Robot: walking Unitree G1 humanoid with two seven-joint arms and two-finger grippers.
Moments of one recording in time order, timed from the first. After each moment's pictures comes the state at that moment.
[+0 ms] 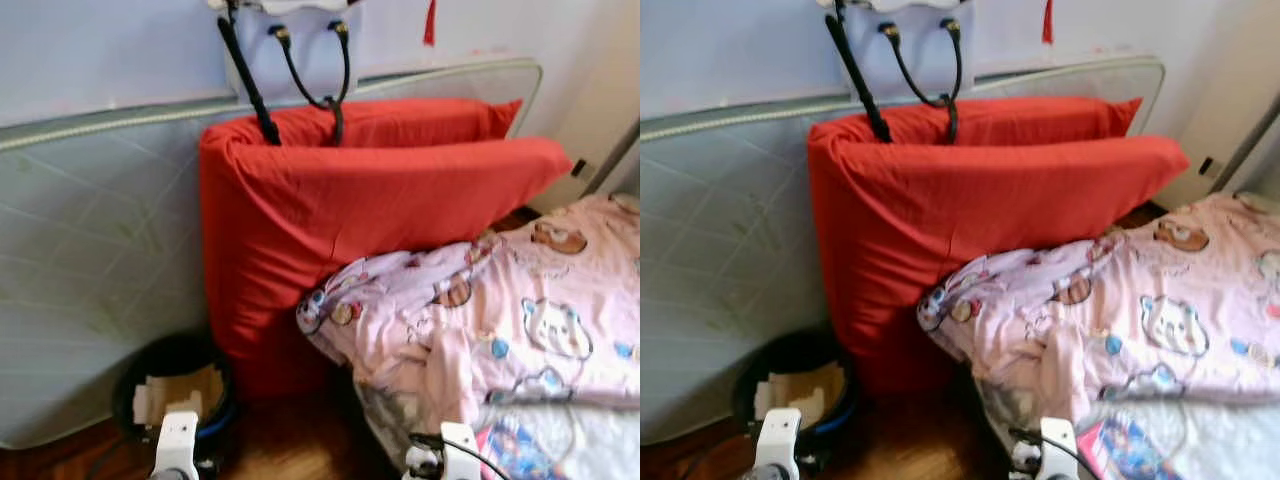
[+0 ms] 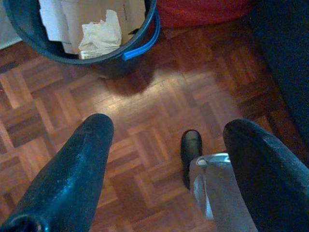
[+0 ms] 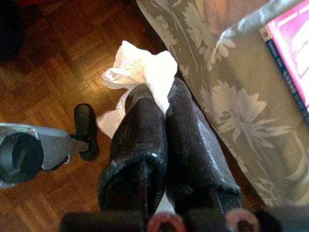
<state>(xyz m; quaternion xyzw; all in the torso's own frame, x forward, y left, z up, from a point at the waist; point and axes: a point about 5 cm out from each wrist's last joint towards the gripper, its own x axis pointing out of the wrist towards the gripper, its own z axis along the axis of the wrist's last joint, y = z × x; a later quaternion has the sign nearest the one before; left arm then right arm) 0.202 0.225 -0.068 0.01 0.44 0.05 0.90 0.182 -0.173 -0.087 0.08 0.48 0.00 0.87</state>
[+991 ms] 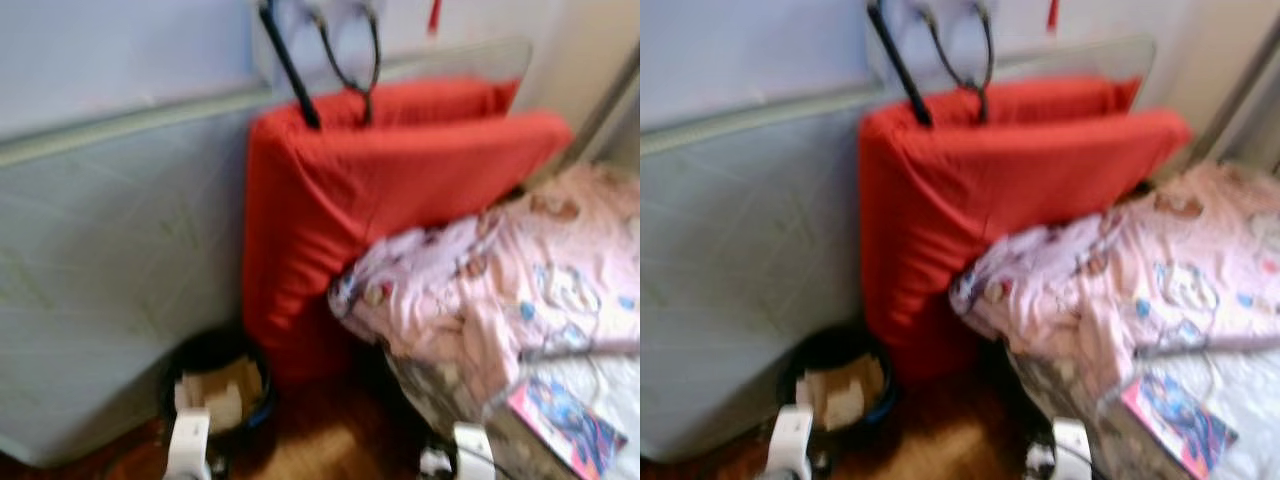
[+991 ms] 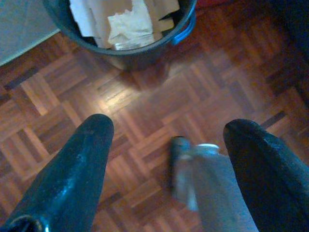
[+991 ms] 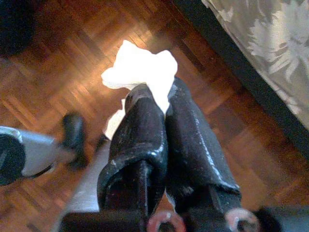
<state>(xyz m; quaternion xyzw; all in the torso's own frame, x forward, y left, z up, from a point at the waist) 0.196 0.214 -0.073 0.01 0.45 0.04 0.89 0.175 -0.184 -0.089 0.08 0.49 -0.02 0.87</state>
